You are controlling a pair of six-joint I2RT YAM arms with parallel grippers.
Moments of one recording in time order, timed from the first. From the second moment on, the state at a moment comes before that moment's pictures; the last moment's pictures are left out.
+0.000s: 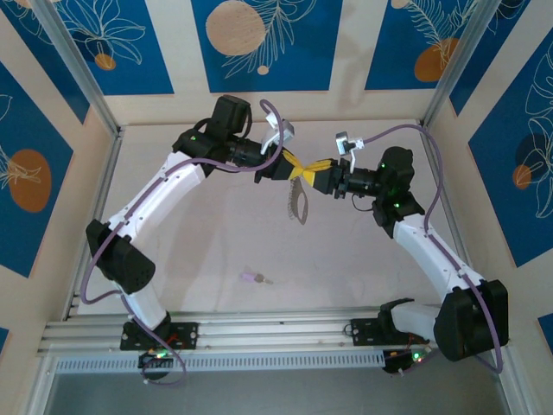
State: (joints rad) left arm -0.60 1.73 1.85 -0.75 0.99 0.26; right arm 0.25 1.19 0.87 0.36 -1.09 0.55
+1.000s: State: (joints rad) left arm -0.60 1.72 1.79 -0.60 0.97 0.15; right arm 0.25 1.21 0.87 0.41 -1.05 0.56
